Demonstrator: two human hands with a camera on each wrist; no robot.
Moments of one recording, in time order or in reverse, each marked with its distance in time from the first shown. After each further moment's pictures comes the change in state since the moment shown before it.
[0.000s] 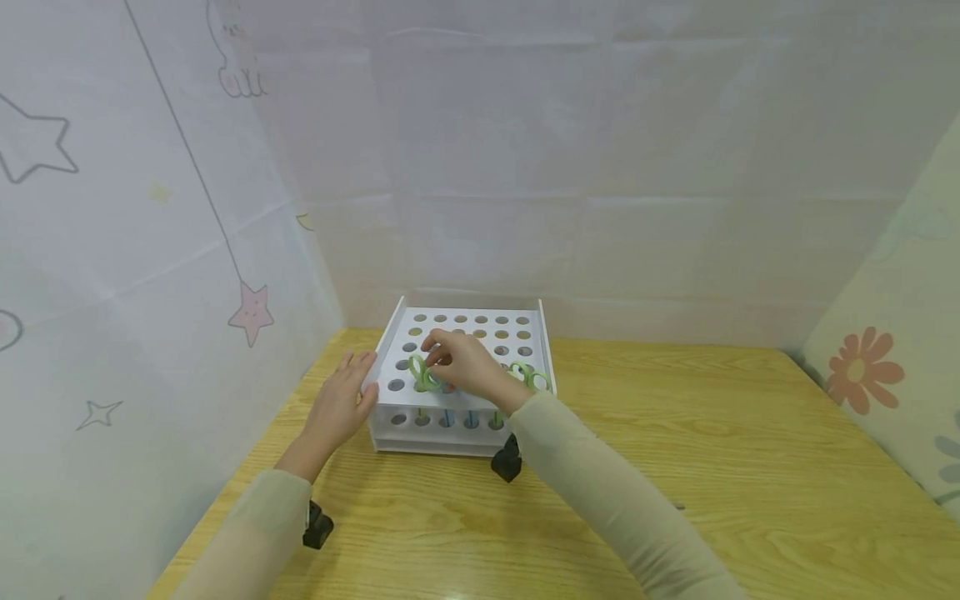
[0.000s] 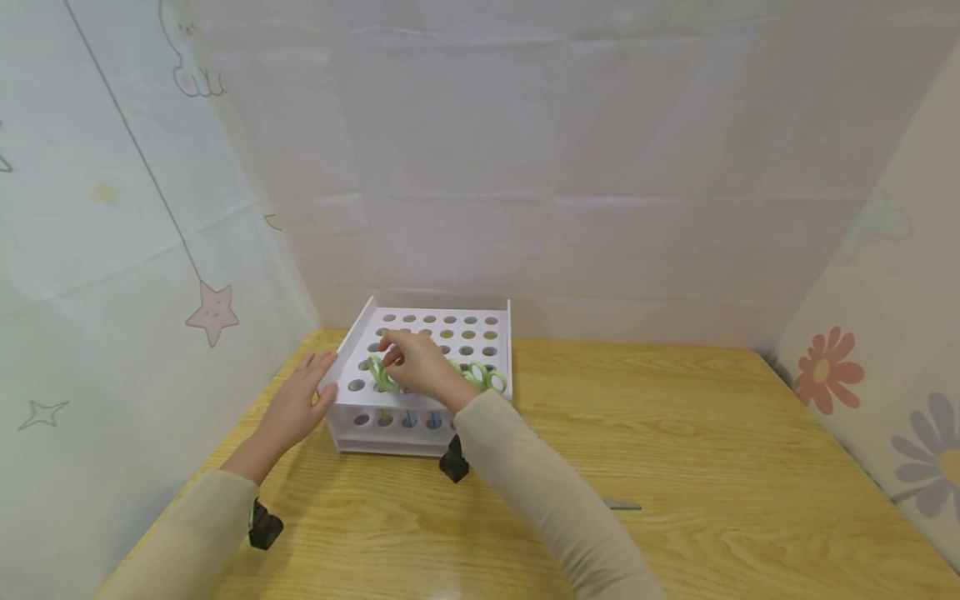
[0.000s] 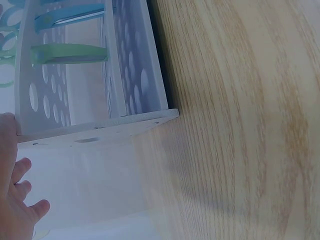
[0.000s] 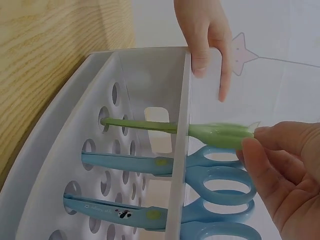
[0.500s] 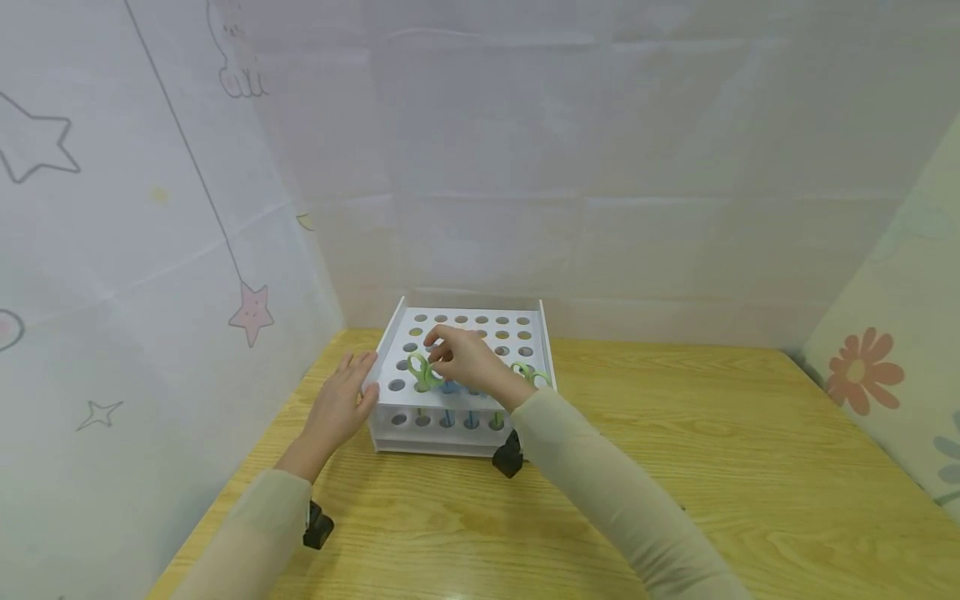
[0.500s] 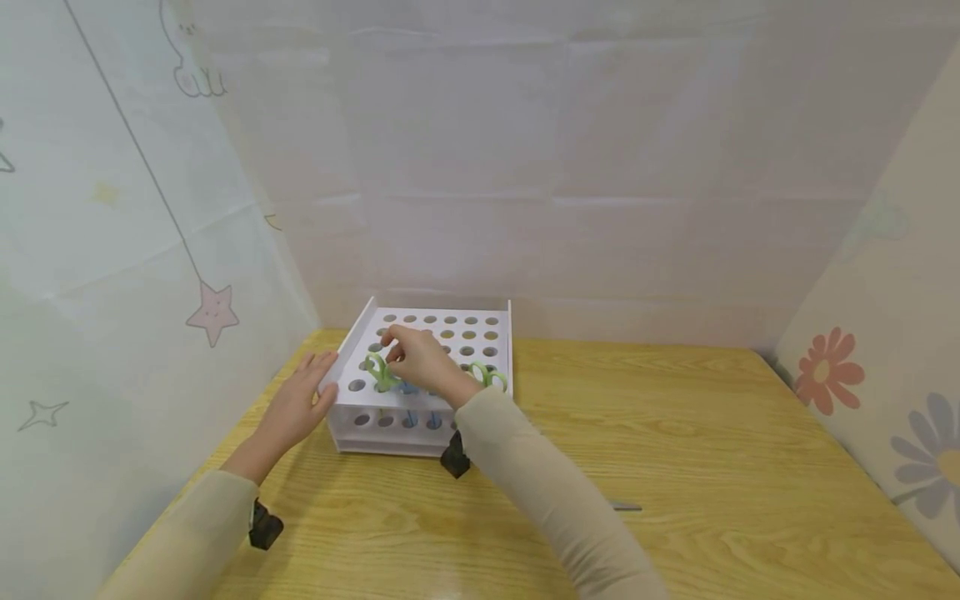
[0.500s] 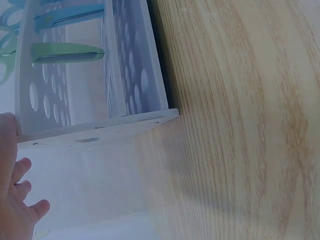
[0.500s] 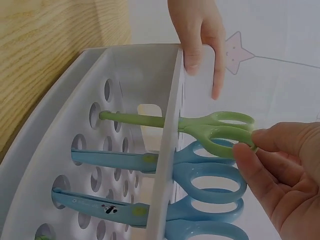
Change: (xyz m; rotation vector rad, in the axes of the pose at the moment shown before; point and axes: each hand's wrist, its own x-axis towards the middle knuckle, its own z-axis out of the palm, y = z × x) left_hand 0.000 0.000 0.000 0.006 0.004 0.004; right_hand 0.001 -0.007 -0.007 -0.036 0.003 0.048
